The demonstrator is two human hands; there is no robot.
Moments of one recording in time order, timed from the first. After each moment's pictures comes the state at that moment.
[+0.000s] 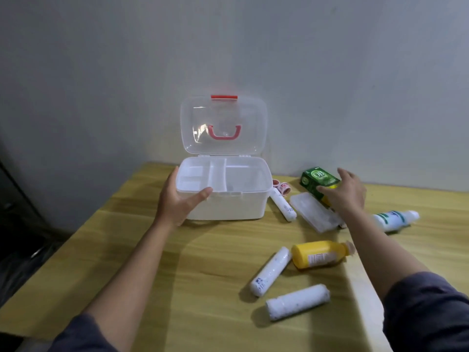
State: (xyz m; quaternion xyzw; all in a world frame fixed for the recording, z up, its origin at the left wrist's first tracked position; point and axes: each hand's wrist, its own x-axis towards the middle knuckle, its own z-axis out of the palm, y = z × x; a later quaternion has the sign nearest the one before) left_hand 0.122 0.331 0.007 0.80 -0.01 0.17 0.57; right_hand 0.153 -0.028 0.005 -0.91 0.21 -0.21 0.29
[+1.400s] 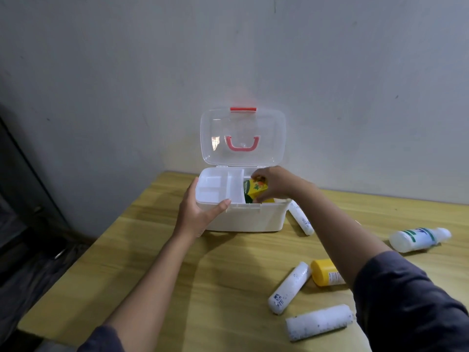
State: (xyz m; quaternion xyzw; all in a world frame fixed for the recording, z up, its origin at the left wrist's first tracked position) left_hand 0.118 0.331 0.007 0.80 -0.02 0.17 0.58; right_hand 0.185 0.125 0.071 -0.97 -0.19 0.01 0.14
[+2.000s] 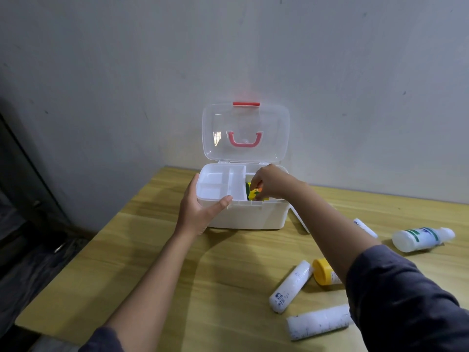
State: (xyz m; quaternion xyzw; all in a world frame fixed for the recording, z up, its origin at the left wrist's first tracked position) left_hand 0.119 0.329 0.002 0.78 -0.02 0.18 0.60; right_hand 0.193 0.138 0.061 -0.98 -0.22 -0.01 0.05
